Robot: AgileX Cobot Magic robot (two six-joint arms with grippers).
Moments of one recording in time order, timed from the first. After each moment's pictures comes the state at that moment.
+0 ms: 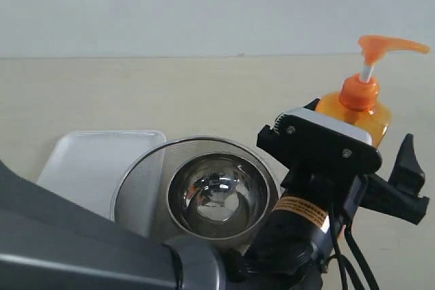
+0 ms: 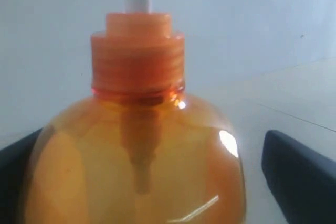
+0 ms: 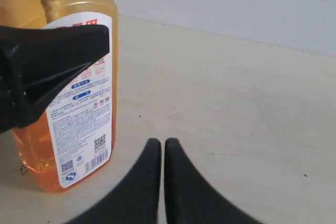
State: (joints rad) left arm -1.26 2.16 -1.14 -0.76 -1.13 0.43; right arm 0.16 0.00 0.00 0.03 0.34 -0.15
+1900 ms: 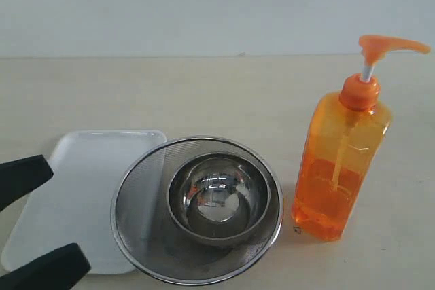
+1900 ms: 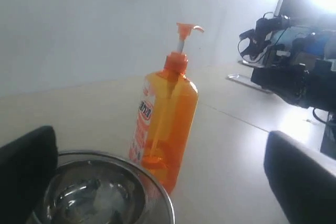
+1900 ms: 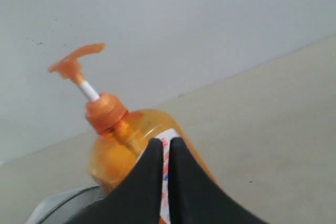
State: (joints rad) left arm -1.39 0.61 -0.01 -0.75 -0.73 0.44; right arm 0.16 0.00 -0.06 0.60 0.19 -0.07
